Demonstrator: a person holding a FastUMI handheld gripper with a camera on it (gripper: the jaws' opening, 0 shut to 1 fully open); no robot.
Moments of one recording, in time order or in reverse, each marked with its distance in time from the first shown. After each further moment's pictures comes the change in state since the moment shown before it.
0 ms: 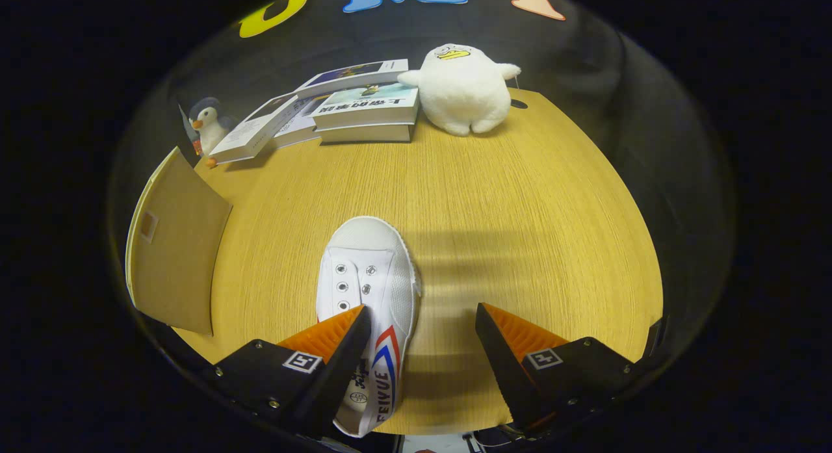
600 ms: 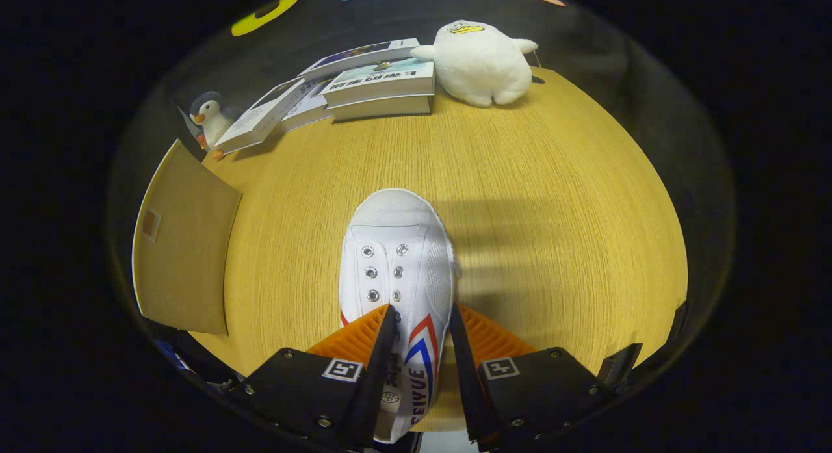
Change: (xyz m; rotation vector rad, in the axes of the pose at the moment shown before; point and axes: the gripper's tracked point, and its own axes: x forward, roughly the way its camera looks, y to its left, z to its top) arm 0.012 0.025 -0.012 0.050 0.083 0.051
